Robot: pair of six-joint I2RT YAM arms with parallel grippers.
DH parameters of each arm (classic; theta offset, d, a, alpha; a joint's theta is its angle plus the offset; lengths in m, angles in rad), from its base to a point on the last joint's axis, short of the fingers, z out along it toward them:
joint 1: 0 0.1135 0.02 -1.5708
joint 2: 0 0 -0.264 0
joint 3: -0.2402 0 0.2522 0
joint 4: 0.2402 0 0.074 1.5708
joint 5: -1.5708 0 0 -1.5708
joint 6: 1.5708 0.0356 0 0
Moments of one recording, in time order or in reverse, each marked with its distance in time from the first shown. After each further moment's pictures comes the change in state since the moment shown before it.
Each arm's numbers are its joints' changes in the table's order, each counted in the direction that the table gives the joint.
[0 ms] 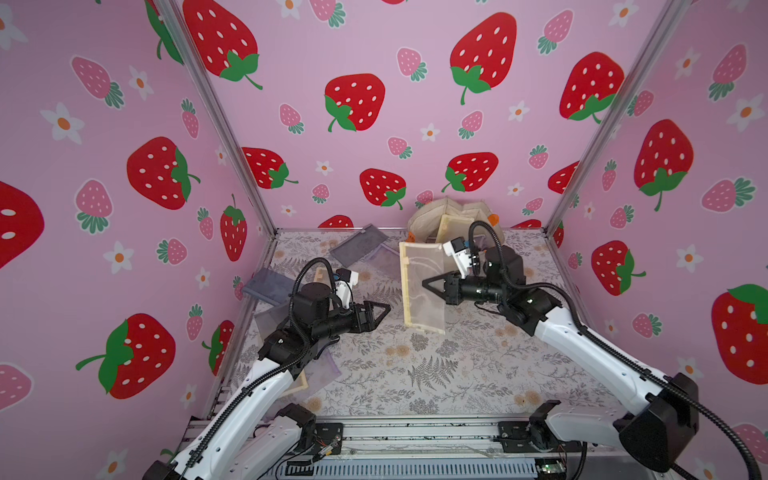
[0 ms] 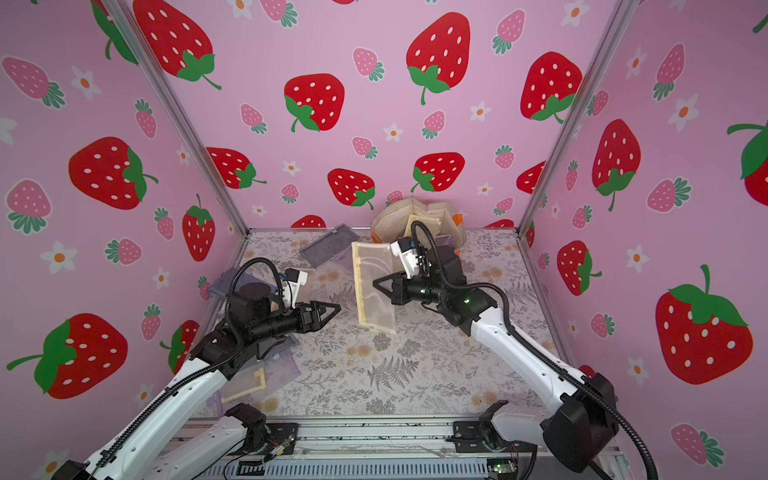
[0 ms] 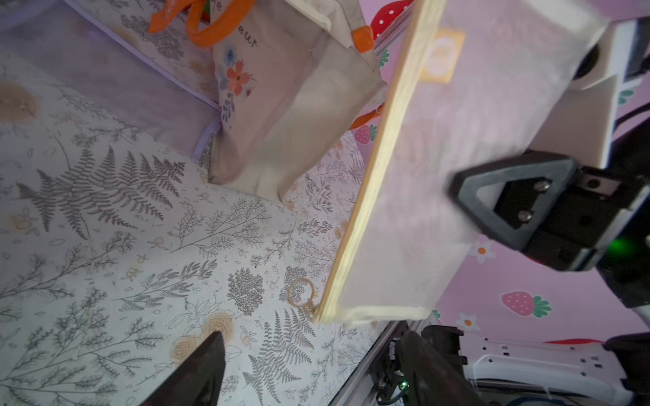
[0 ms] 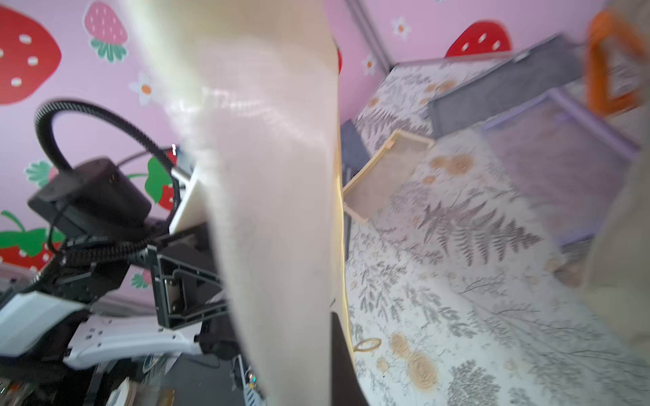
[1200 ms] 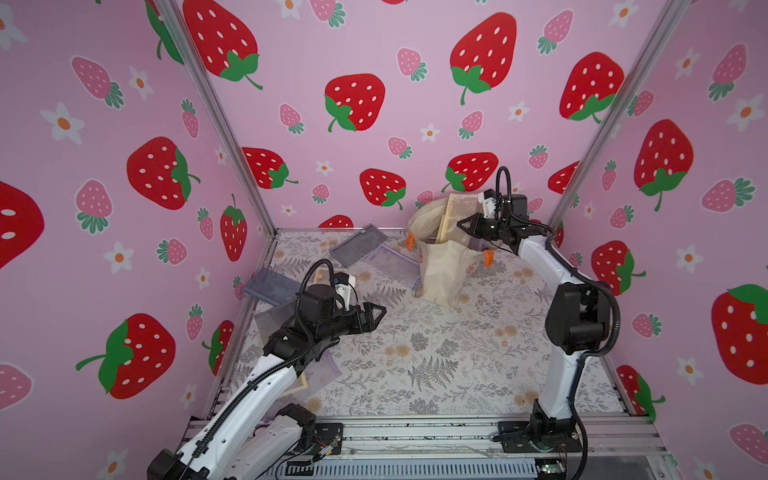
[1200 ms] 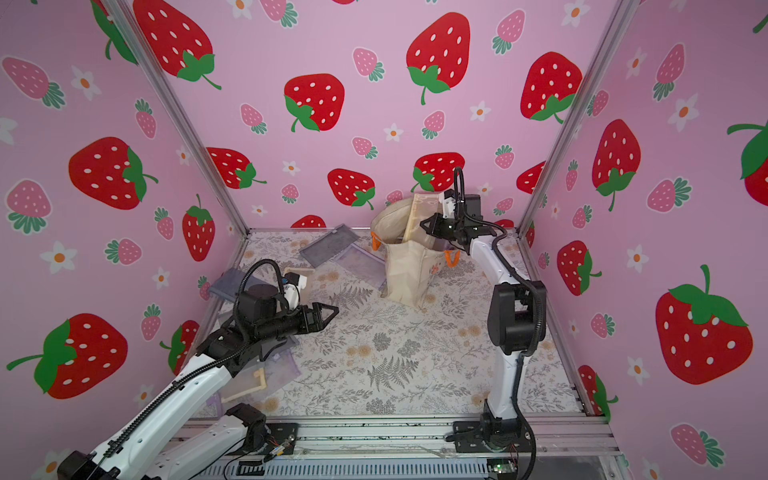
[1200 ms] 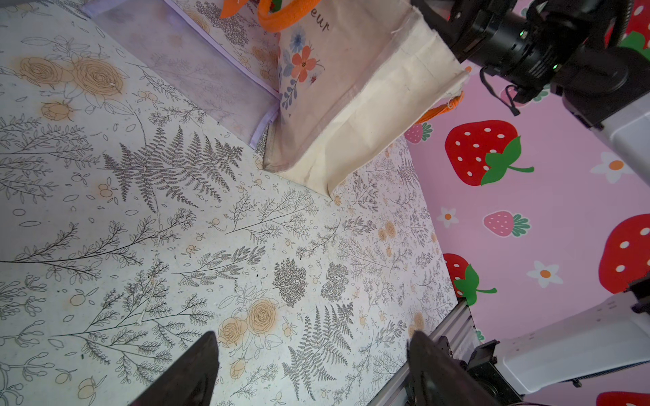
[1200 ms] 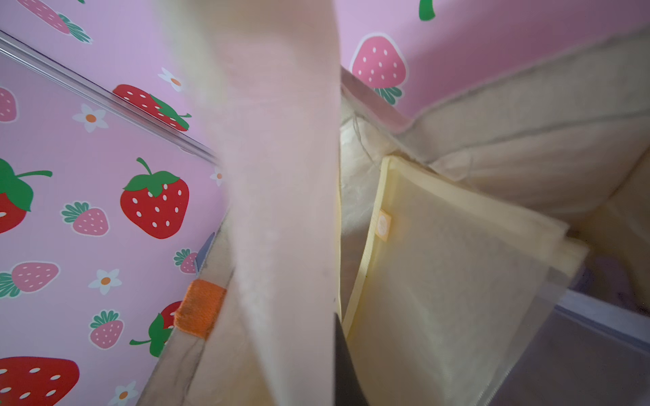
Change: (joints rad) left arm 0.000 0.040 0.019 0.035 0.097 0.004; right arm -0.396 0.735 -0.579 0.045 0.030 -0.036
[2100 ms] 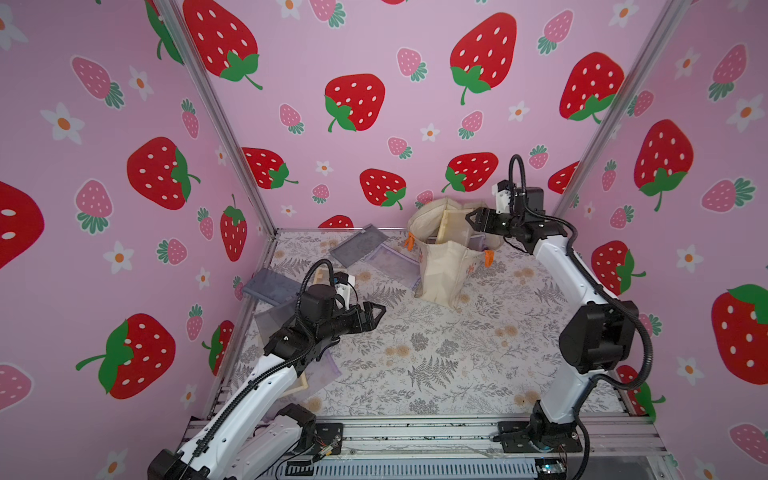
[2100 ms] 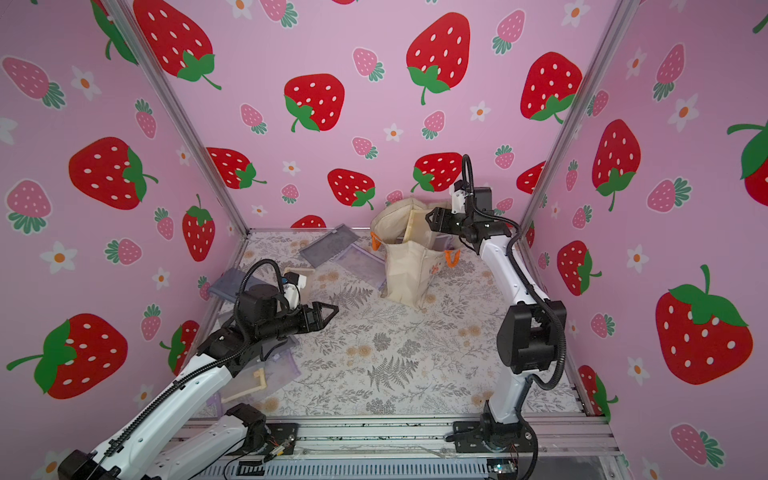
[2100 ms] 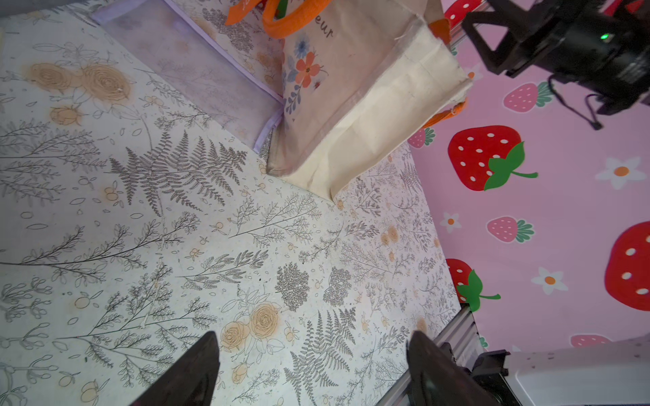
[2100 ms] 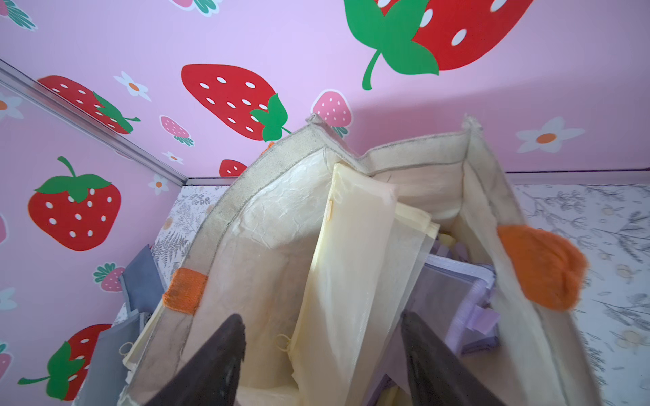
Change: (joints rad) left arm 0.002 0.009 -0.003 0.021 0.048 -0.003; right arm 0.018 -0.196 -0.025 0.215 -0.282 -0.195
